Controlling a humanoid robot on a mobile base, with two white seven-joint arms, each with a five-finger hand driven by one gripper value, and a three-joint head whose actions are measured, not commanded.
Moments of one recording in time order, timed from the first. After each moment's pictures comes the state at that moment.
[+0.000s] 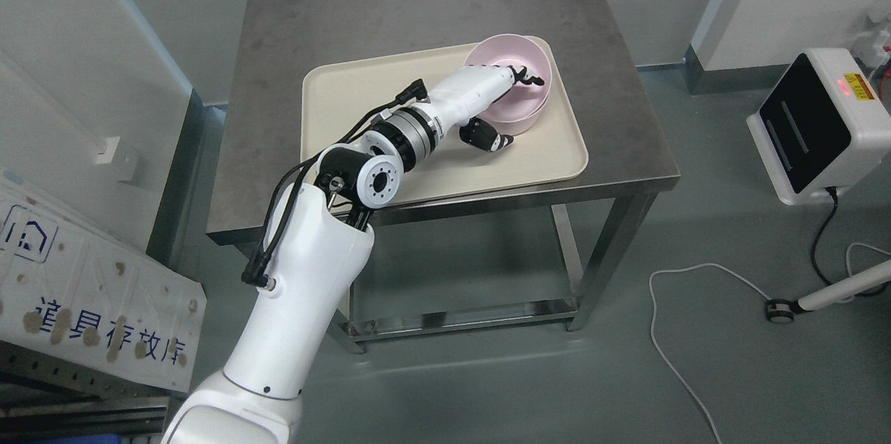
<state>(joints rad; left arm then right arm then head) -0.77 0.00 -0.40 -1.36 -0.84 -0.05 -0.58 0.05 0.00 0.00 -0.05 0.00 -0.19 0.01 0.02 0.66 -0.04</state>
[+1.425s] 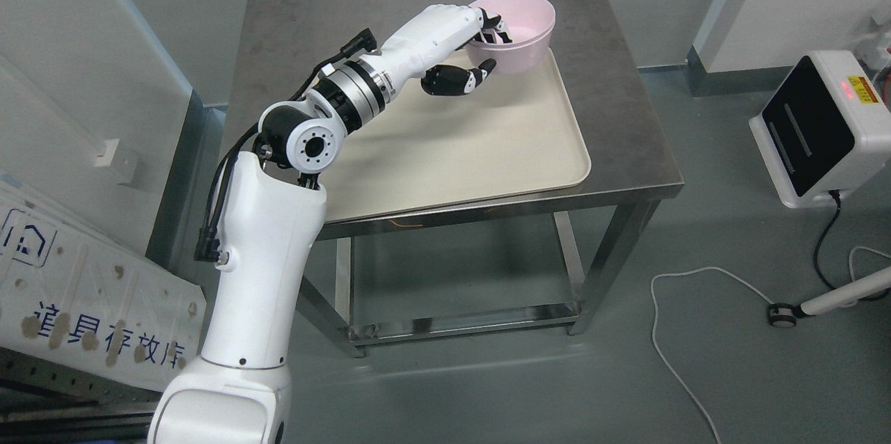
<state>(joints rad) -0.82 0.00 -0.16 -1.35 -0.77 -0.34 -0.60 0.05 0.00 0.00 -0.05 0.00 -0.19 0.00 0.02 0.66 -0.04</state>
